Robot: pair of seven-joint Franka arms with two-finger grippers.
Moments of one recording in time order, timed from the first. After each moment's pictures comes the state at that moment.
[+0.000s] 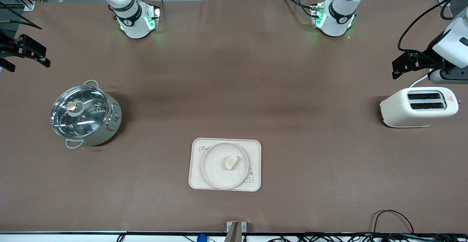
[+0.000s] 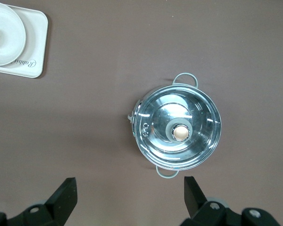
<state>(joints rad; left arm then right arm) -0.03 0.02 -0.09 -1.52 0.04 1.55 -0.04 0.13 -0.07 -0.16 -1.56 0.00 1.52 -0.17</state>
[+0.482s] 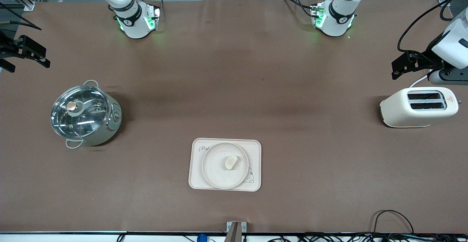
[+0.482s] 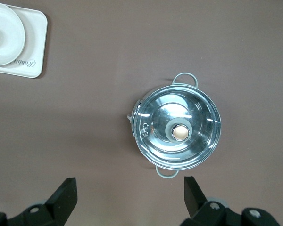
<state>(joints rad) -0.03 0.02 -0.09 -1.52 0.04 1.55 -0.04 0.13 -0.07 -0.16 -1.56 0.00 1.52 -0.17</state>
